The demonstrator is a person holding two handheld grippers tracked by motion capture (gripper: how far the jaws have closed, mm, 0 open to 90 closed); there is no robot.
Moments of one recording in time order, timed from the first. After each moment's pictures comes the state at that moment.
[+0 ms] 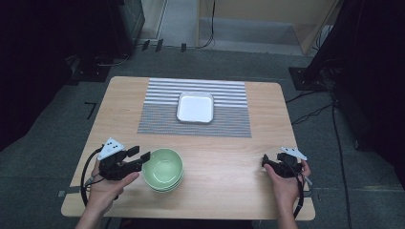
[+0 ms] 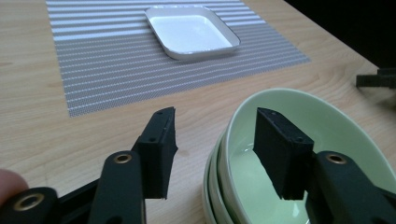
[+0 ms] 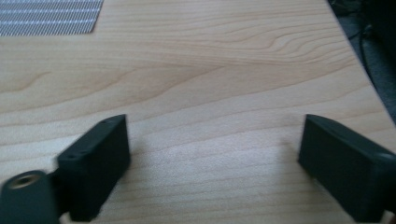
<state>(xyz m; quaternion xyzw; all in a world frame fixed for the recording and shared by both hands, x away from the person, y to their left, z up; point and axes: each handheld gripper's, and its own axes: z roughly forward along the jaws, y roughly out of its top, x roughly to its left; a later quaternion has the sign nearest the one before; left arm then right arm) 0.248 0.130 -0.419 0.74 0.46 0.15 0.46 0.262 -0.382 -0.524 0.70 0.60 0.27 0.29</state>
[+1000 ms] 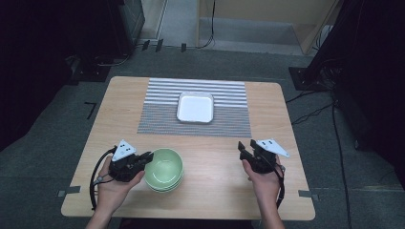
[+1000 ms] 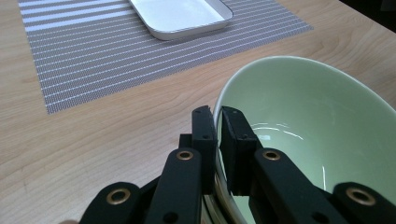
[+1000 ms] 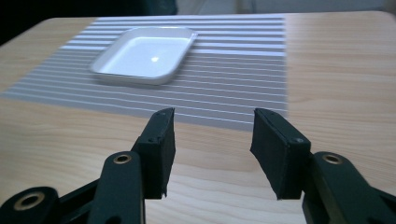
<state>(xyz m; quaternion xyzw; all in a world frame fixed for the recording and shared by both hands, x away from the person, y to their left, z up) 0.252 0.115 -0.433 0.78 0.43 0.15 0.43 0.253 -0.288 -0.450 0.58 0.63 0.43 0.27</state>
